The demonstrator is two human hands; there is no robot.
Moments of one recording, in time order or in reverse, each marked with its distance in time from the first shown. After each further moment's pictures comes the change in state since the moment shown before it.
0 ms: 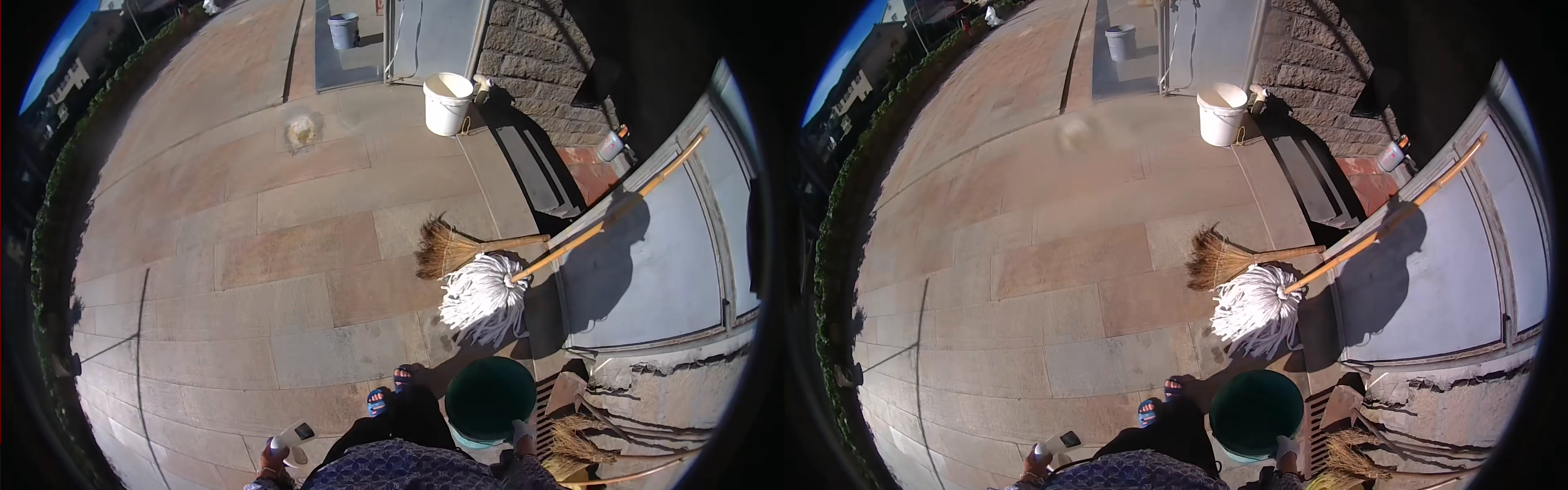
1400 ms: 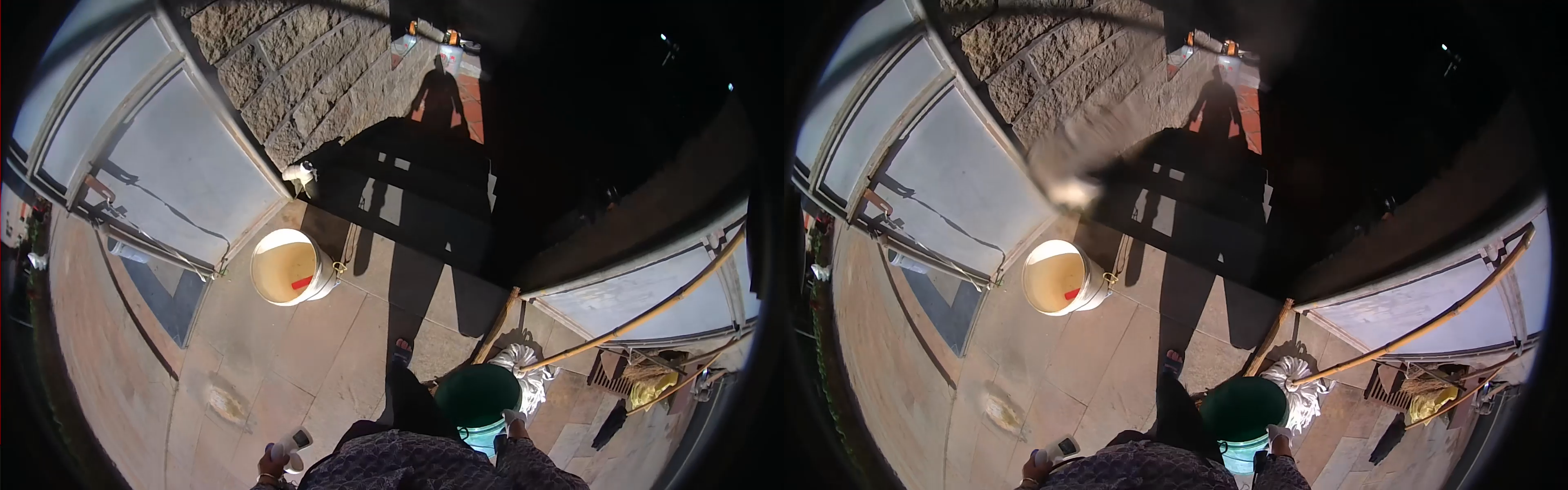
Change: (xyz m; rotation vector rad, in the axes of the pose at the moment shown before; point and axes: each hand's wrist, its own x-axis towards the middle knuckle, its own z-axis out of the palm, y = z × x) left_hand 0.657 1.059 0.231 0.739 -0.358 0.423; right_hand 0.249 -0.559 0.345 0.023 0.113 0.666
